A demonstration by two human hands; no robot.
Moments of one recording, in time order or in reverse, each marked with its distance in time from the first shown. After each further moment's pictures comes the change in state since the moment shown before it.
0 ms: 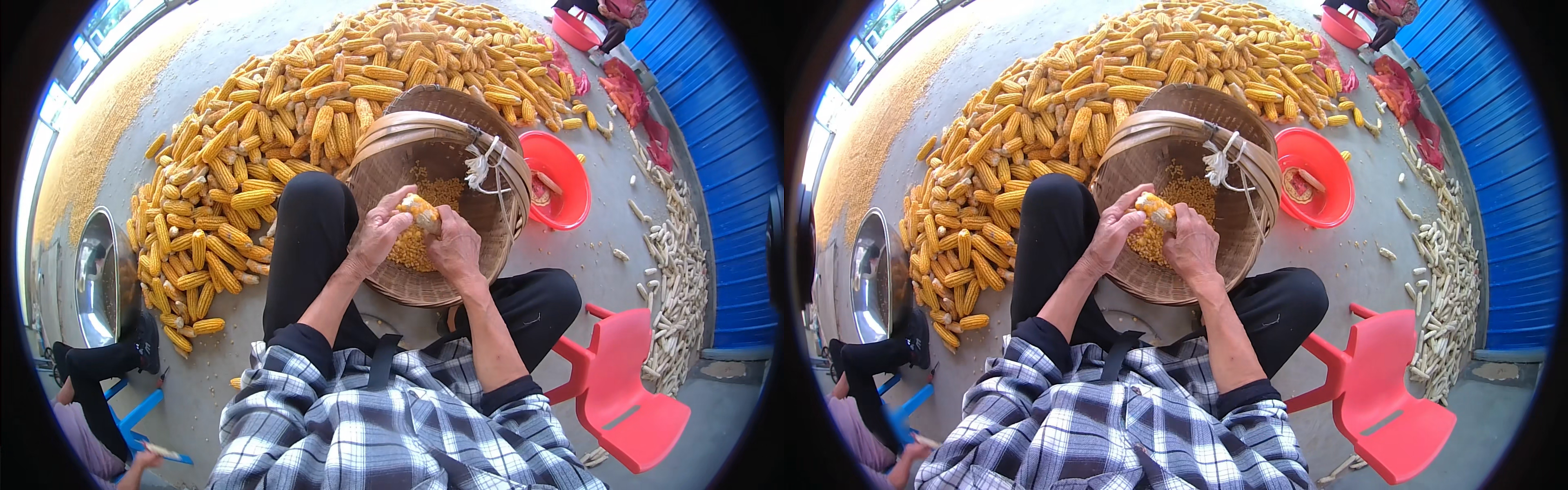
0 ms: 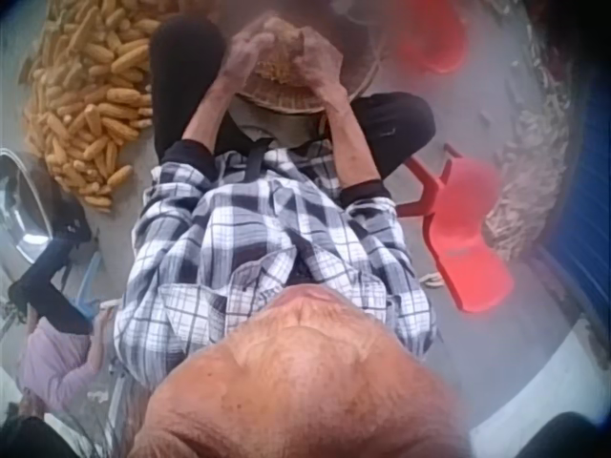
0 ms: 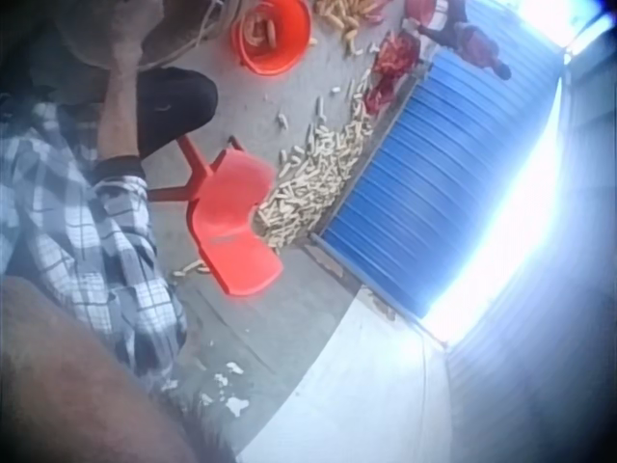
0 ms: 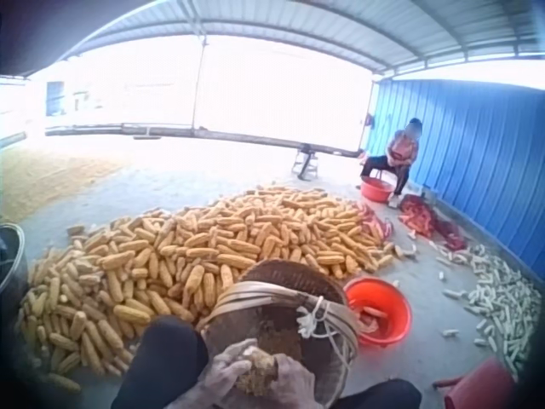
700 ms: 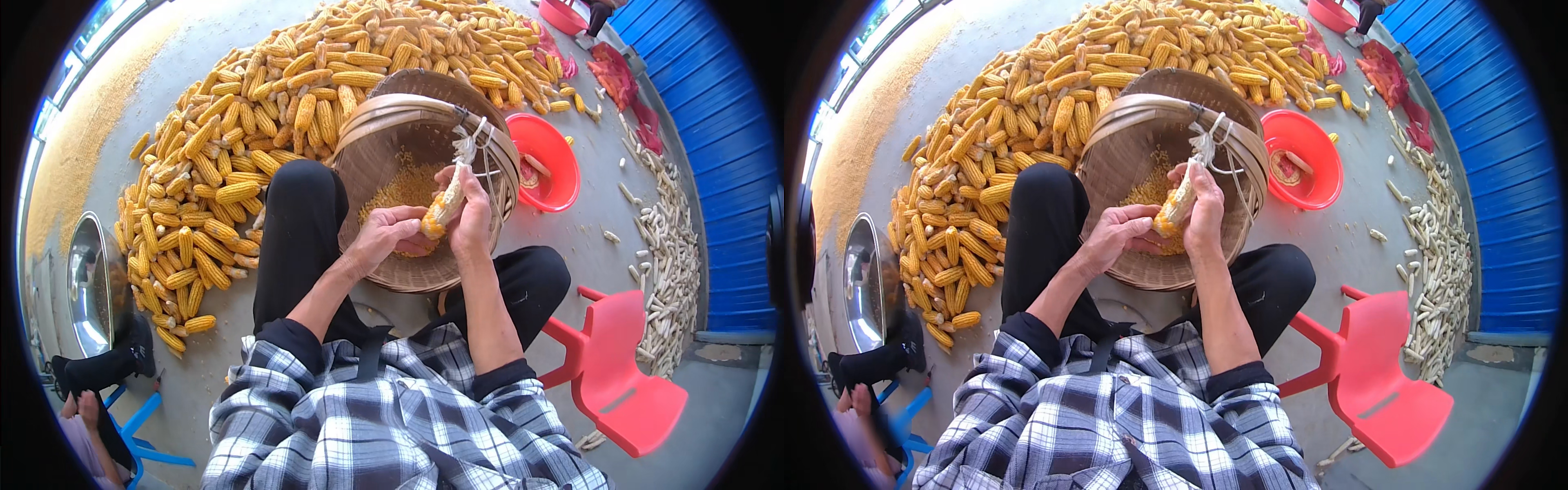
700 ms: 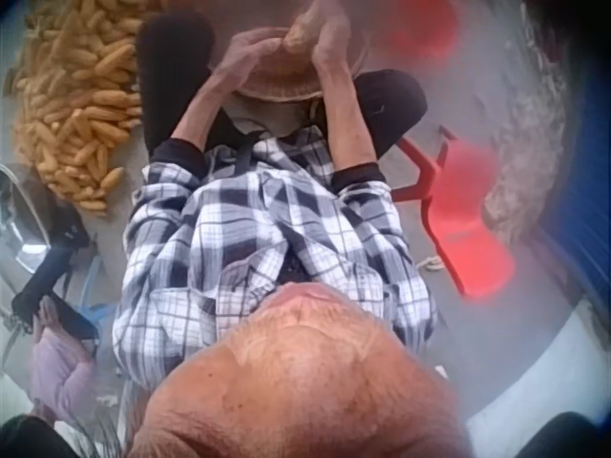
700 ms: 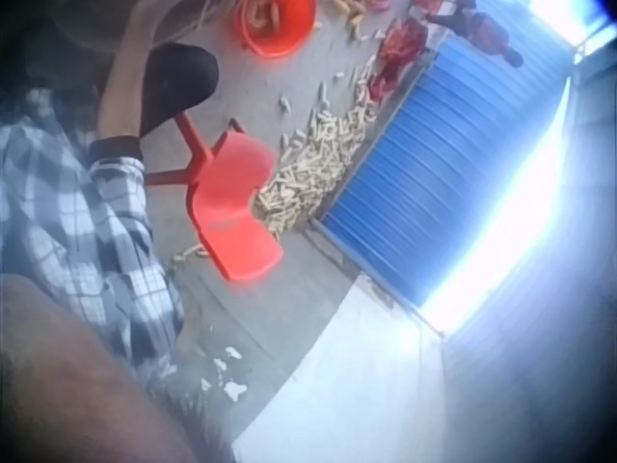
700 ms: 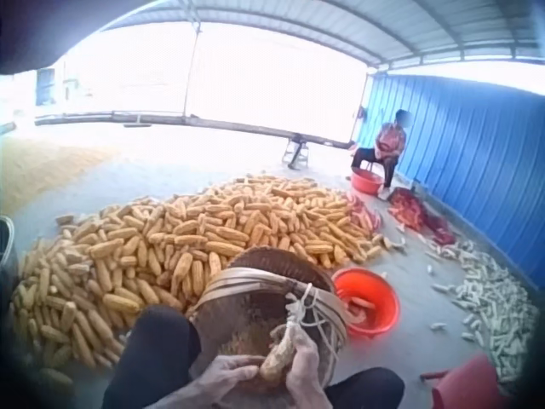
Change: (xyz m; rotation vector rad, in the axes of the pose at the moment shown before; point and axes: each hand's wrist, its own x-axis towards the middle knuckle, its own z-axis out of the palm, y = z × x) left_hand -0.013 0.001 0.016 -0.287 -0.282 -0.347; right_hand 0.021 0.010 -0.018 1.504 0.191 0.366
